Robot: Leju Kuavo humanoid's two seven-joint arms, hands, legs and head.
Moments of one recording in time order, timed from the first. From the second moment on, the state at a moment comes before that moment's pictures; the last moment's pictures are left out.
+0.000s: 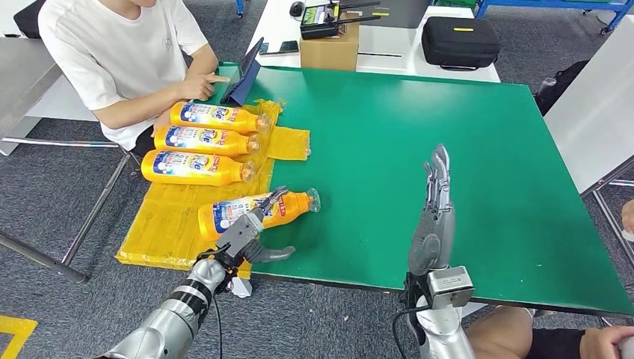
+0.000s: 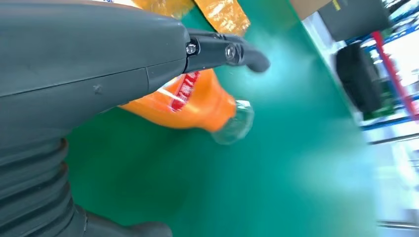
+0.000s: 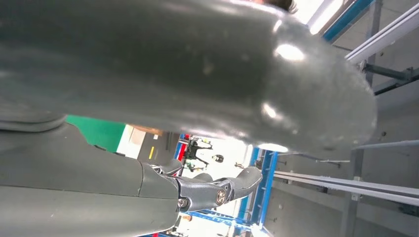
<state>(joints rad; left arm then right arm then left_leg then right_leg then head) -0.45 -0.21 -0.02 -0.58 -0.58 -0.12 -0.69 -0.13 0.07 0.40 -1.52 0.21 -0.29 -0.70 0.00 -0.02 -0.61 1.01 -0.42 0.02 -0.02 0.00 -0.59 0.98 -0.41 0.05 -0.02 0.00</state>
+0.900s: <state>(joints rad) -0.15 -0.30 -0.28 -1.46 0.15 0.11 -0.64 -0.06 0.07 0.41 -1.67 0.19 -0.64 -0.70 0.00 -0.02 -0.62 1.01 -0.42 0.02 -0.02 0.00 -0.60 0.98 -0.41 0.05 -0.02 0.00</state>
